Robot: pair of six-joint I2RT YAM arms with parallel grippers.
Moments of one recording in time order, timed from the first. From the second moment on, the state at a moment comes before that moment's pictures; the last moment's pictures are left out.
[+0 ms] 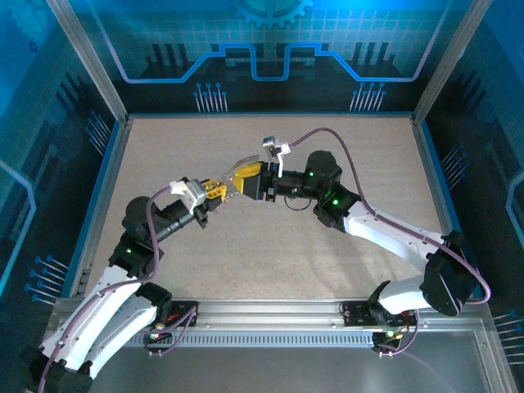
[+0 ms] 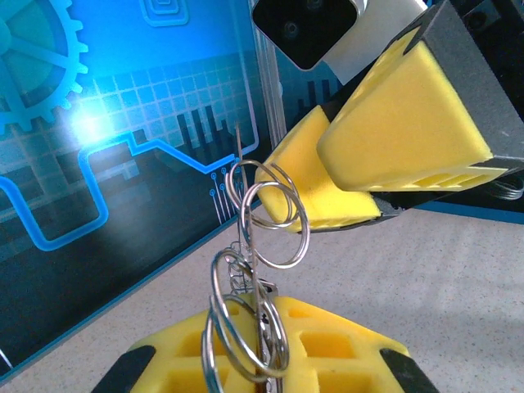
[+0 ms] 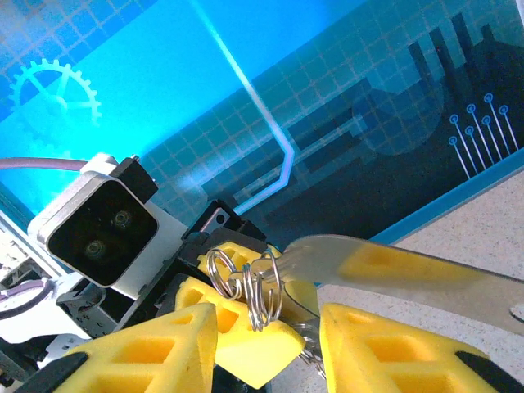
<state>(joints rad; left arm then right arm) -0.38 0.65 0.57 0.16 0.45 0.14 0.75 1.38 1.01 0.44 -0.65 0.60</state>
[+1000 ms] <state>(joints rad) -0.38 0.67 0.57 0.16 0.45 0.14 0.75 1.40 1.04 0.45 -0.64 0.62</state>
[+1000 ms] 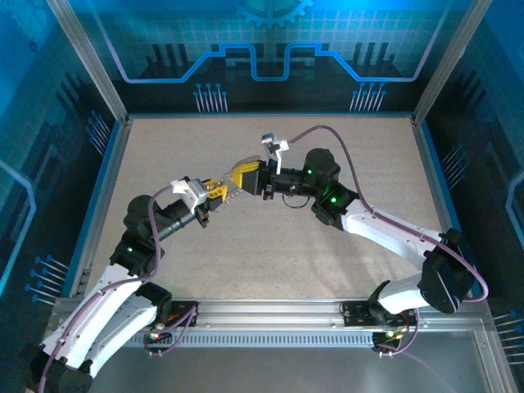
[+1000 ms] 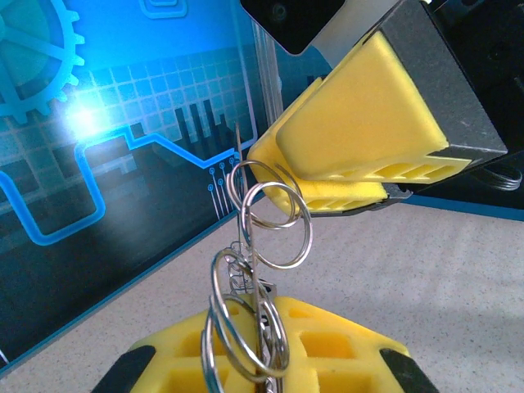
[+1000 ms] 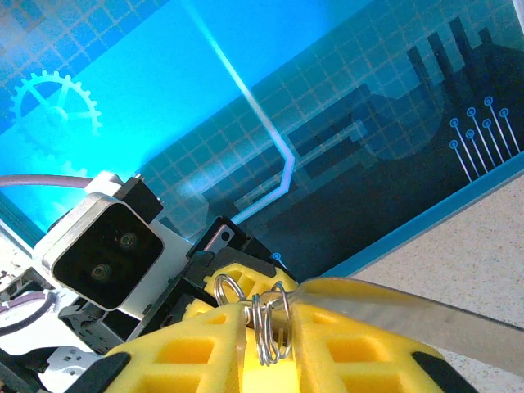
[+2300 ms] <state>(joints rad) -0.38 0.67 0.57 0.17 0.45 0.12 0.76 1.41 1.04 0.45 -0.64 0.63</state>
